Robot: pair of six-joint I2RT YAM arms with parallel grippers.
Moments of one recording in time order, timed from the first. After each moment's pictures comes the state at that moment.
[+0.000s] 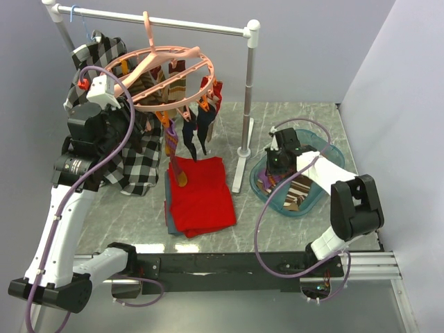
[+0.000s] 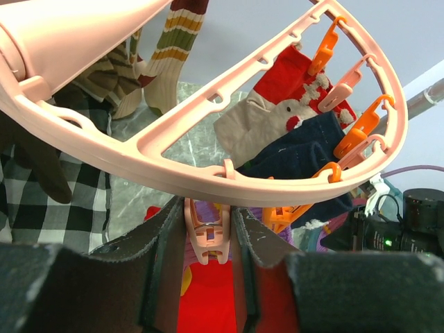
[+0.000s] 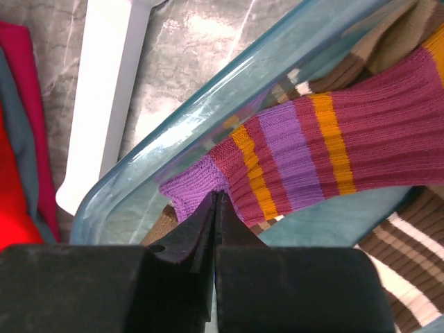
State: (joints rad) left arm -0.21 1.04 1.40 -0.56 0.04 -0.41; right arm 0.28 1.58 1.01 -0.44 -0.12 0.23
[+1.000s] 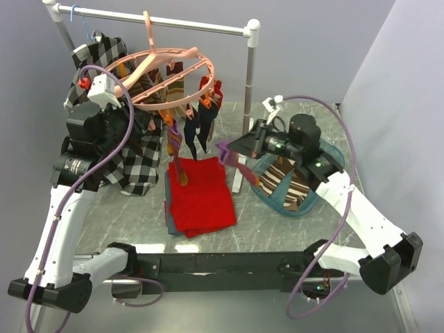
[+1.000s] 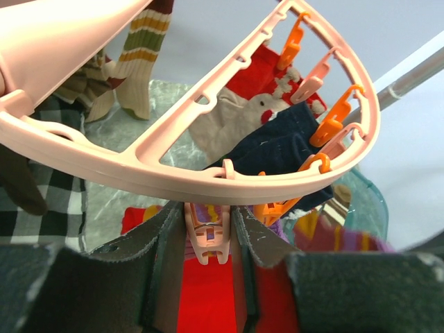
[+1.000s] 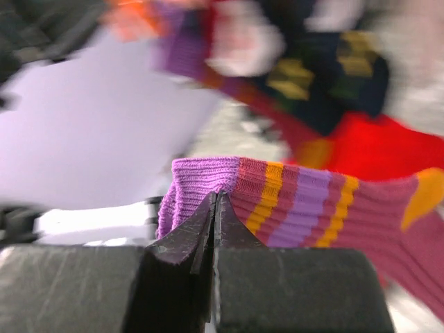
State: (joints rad) left arm -0.21 1.04 1.41 -0.54 0.11 -0.45; right arm 0.47 1.14 1.13 -0.18 -0.57 0.67
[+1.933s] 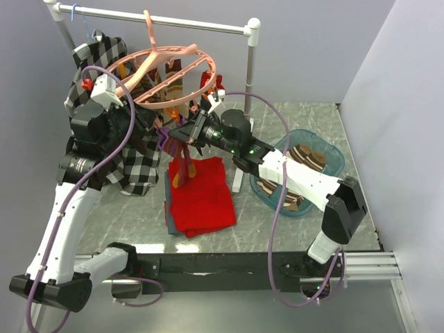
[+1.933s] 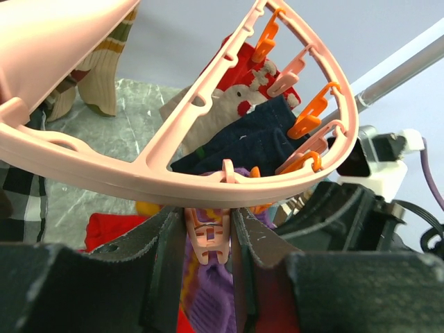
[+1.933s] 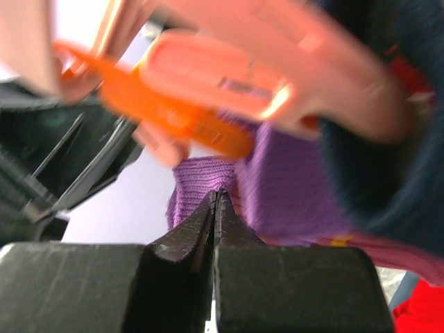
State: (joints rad) left arm -0.21 1.05 1.36 -0.45 0.16 -0.55; right arm 0.84 1.63 1.41 0.22 -0.24 1.06
